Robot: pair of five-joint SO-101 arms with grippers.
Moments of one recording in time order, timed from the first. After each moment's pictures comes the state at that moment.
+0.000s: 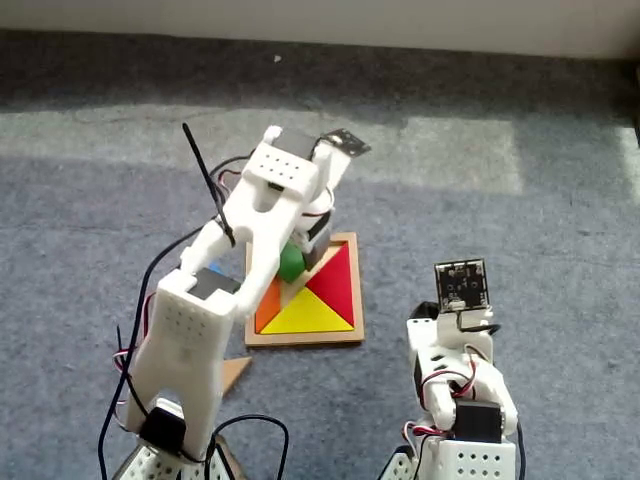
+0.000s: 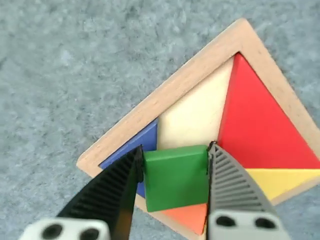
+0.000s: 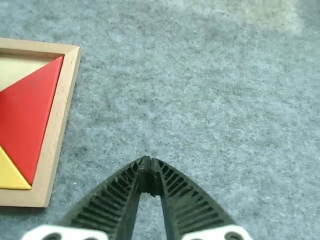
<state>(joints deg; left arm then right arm) 17.9 40.9 -30.2 93.2 -9.1 -1.8 -104.4 95.9 57.4 13.1</state>
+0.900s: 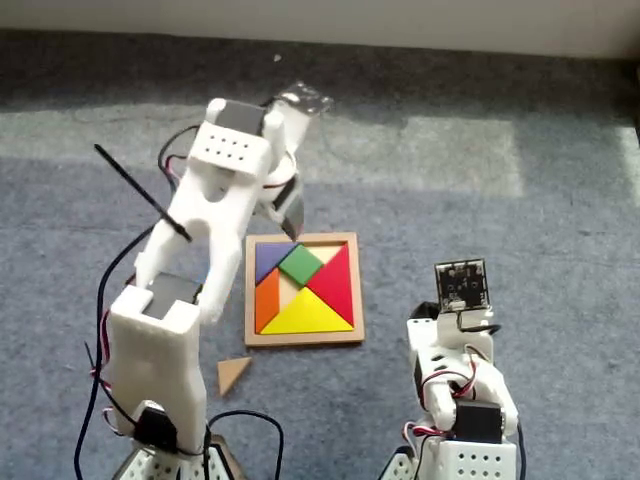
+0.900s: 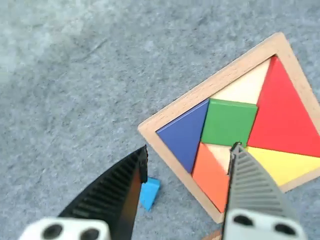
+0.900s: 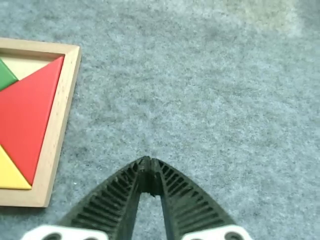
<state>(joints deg) 9.6 28.6 -28.9 95.3 -9.4 -1.8 -104.4 95.9 57.4 13.1</state>
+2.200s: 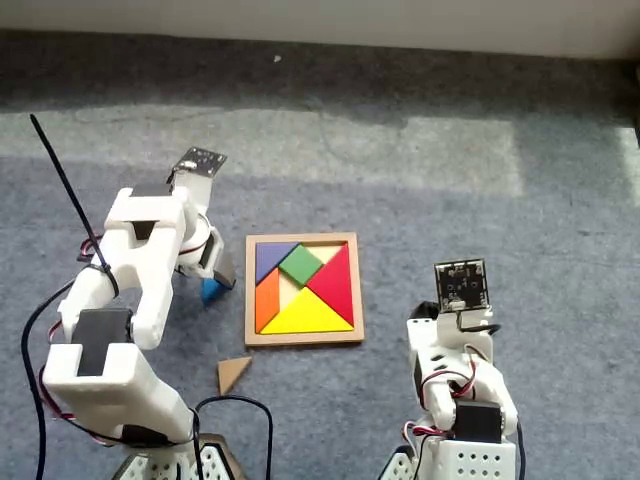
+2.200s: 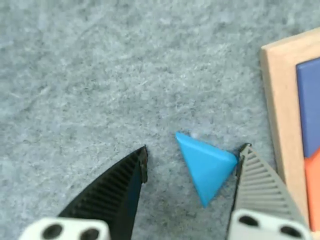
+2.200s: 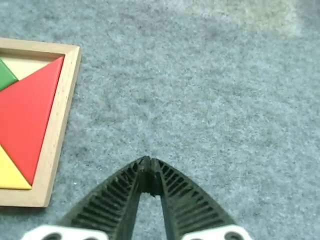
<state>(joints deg) -8.6 10.5 25.0 61.3 -11.1 -1.8 -104.4 95.9 57.4 13.1</state>
